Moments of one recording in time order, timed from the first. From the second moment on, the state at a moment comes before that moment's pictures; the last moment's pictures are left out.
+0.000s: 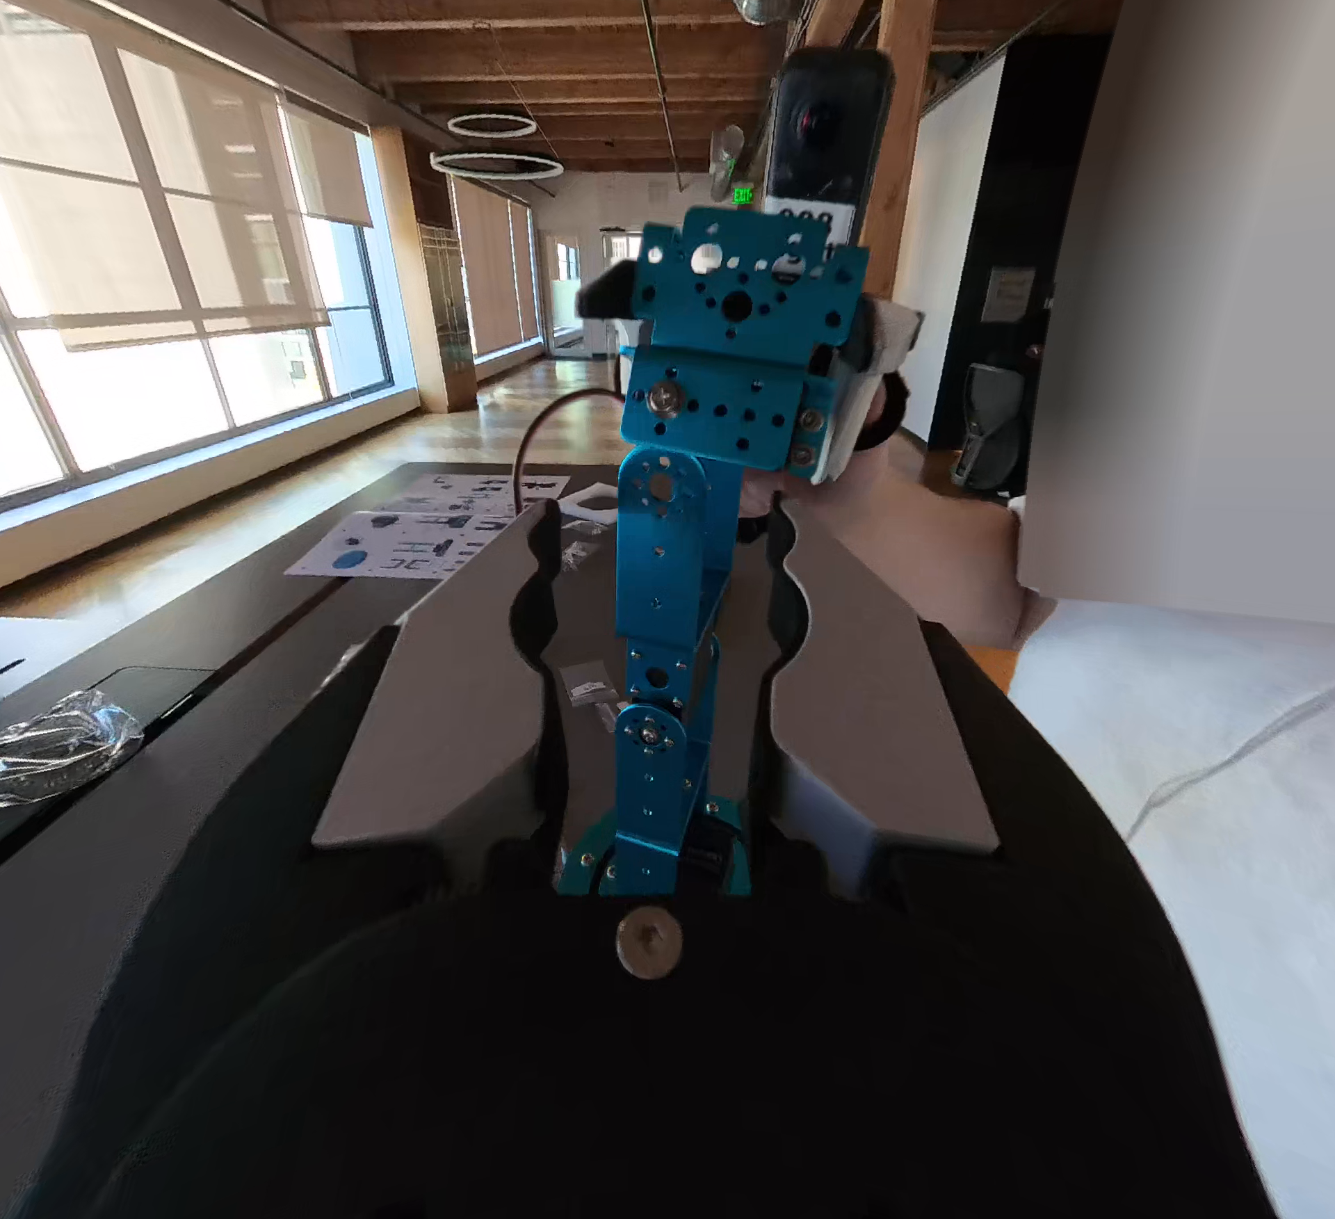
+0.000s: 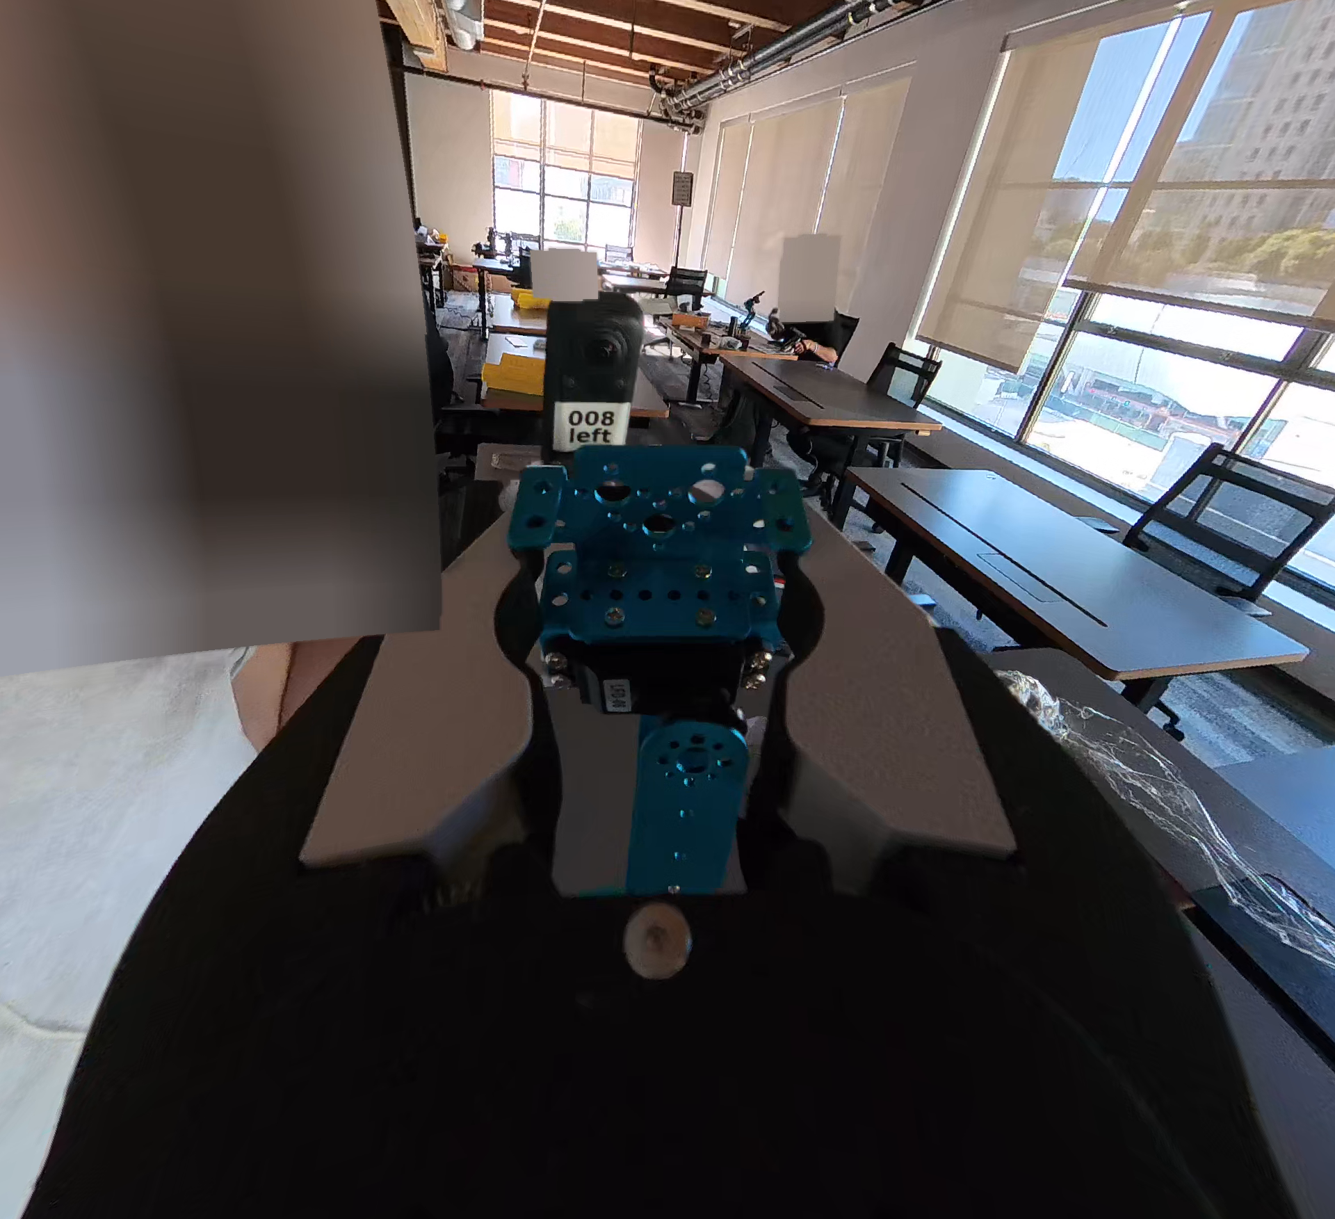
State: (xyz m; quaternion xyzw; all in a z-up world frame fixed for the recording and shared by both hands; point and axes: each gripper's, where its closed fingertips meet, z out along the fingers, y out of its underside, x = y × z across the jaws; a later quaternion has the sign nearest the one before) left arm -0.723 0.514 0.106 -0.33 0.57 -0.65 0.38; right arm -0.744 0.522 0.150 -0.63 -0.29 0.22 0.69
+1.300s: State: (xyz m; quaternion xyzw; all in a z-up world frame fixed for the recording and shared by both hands) left arm -0.708 0.506 0.107 -0.30 0.58 -0.65 0.38; right arm -0.743 0.519 0.147 -0.65 -0.32 0.20 0.67
